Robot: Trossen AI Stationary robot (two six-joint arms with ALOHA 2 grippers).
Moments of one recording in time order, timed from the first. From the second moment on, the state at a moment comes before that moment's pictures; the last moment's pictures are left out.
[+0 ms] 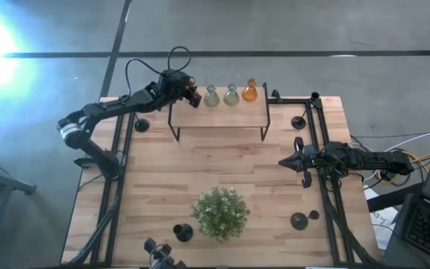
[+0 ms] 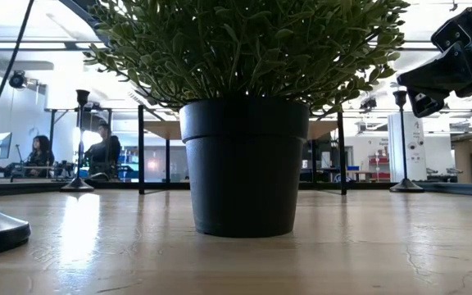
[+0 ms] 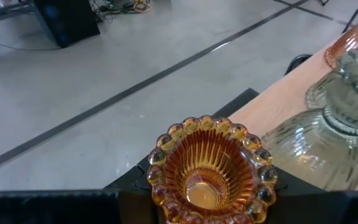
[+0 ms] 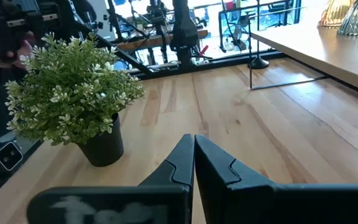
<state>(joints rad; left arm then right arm) 0.69 1.50 1.09 -0.02 -0.21 -0.07 0.02 0.03 0.07 -0.16 -0.02 0.21</state>
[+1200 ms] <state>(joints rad) 0.70 1.52 1.08 0.01 -0.10 -0.08 0.02 0.03 0.07 -0.16 -0.02 0.21</state>
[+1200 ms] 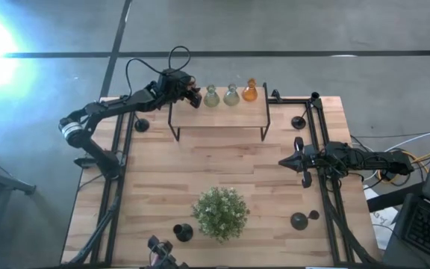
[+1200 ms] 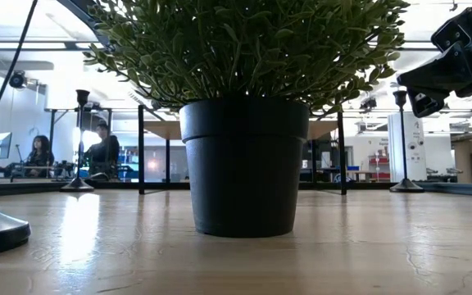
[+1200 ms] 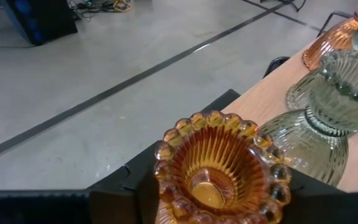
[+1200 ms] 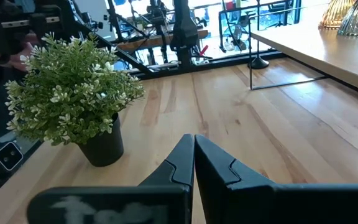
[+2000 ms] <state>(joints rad) 0.70 1.38 1.08 -0.09 -0.09 -0.09 0.02 0.03 0.07 -0.16 -0.02 0.21</state>
